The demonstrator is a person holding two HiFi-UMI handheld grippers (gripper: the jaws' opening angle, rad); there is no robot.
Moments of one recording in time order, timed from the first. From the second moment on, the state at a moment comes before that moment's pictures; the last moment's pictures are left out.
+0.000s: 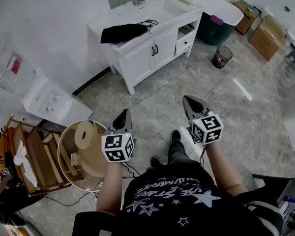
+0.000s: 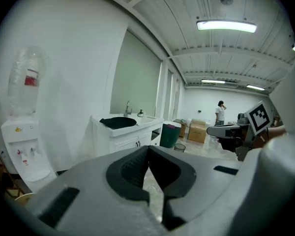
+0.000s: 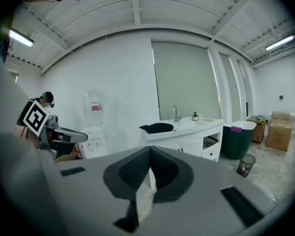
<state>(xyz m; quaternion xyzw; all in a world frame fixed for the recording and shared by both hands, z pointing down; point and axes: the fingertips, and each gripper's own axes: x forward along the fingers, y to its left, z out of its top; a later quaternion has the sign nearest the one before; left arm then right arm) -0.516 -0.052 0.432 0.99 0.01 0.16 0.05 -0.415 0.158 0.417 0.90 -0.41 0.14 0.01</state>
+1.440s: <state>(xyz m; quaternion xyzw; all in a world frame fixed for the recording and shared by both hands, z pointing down) -0.354 -0.063 0.457 0.97 -0.07 0.21 0.06 -0.216 0.144 0.452 0.87 -0.46 0.16 0.00</state>
